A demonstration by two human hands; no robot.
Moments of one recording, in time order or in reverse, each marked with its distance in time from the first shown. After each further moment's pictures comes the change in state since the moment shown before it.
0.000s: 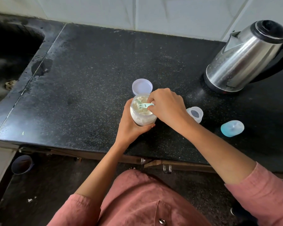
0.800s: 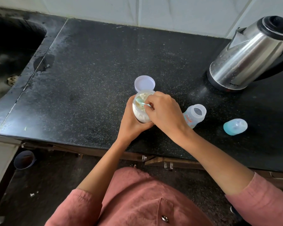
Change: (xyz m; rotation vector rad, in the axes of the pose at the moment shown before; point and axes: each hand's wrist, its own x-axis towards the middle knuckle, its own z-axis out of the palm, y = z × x) left_hand -0.002 0.008 0.000 0.029 -0.002 -0.019; right_hand -0.019 -0.006 0.018 0.150 0.136 -0.126
